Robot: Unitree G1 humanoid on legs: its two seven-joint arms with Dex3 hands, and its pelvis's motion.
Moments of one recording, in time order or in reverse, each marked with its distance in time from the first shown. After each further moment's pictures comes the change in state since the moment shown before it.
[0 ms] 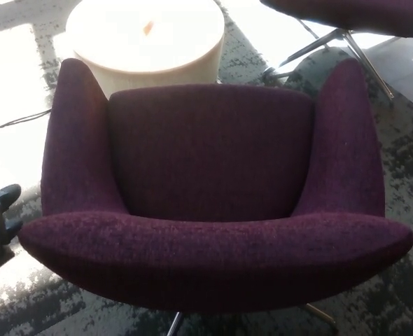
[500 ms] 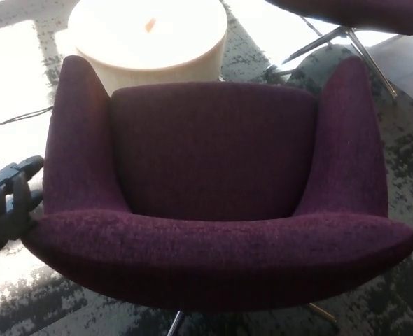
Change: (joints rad) left_arm -0.136 -0.032 -0.034 0.063 0.028 0.023 0.029; right_arm -0.125 0.008 0.008 0.001 0.015 0.021 0.003
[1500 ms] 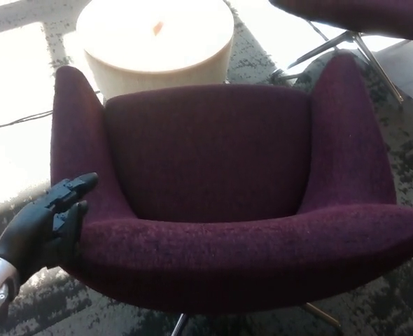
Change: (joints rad) left_arm 0.234 -0.084 -0.133 -0.382 0.032 -0.010 0.004; right_arm 0.005 0.000 0.043 -0.006 -0.010 -0.008 -0.015
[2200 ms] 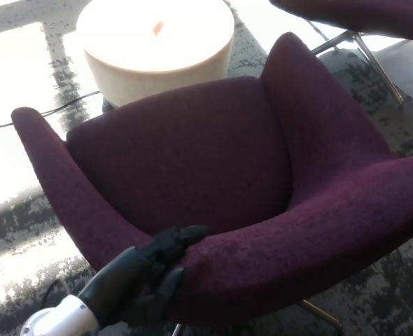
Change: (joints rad) left_arm 0.189 -0.053 -0.325 -0.380 0.053 0.025 -0.003; right_arm -0.038 0.000 0.003 0.023 0.000 0.003 -0.002
